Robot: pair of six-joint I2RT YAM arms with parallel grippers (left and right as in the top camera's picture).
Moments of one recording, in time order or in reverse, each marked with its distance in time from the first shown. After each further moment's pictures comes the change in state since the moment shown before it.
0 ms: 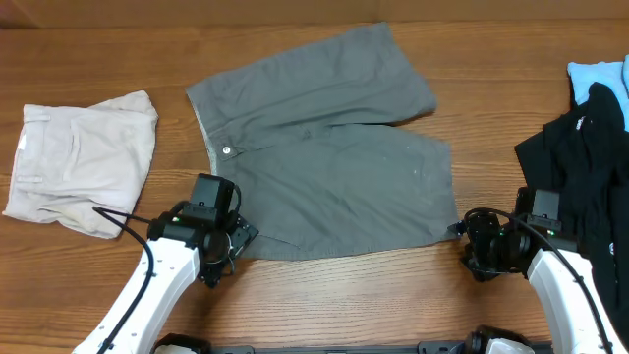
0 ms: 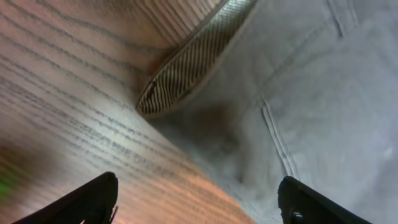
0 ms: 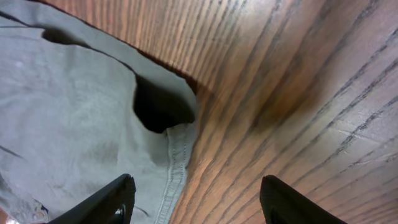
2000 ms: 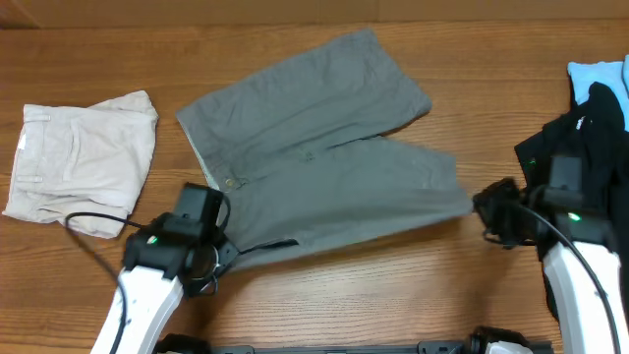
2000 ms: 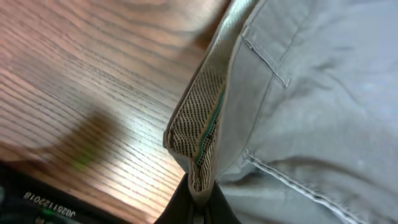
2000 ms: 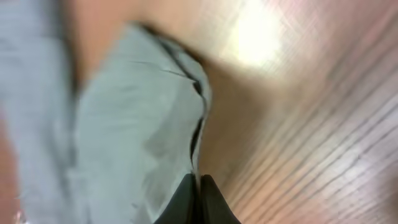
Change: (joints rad) left arm 0.000 -0.222 0.118 -0.332 -0.029 0.178; right arm 0.084 -0.100 0.341 -0.187 0.166 -0.028
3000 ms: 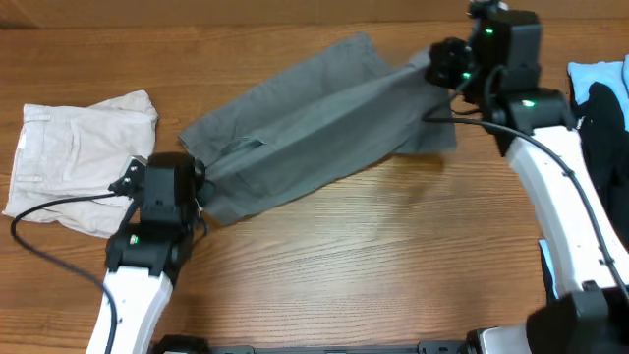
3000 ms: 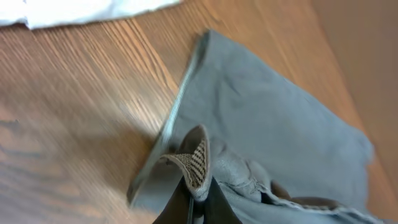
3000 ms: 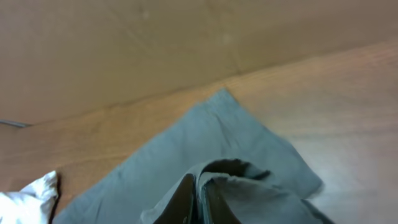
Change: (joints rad) left arm 0.111 0.029 0.029 0.520 -0.249 -0.169; right arm 0.299 0.514 0.587 0.486 0.048 -0.469
